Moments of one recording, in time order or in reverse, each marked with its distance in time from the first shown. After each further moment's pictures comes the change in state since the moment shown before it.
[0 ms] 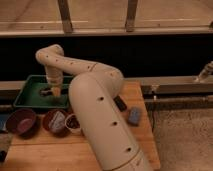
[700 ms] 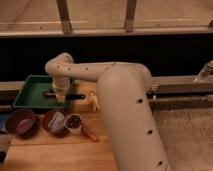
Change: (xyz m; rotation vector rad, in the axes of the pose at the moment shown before) arm 0.005 0.015 0.006 0.143 -0.074 0.081
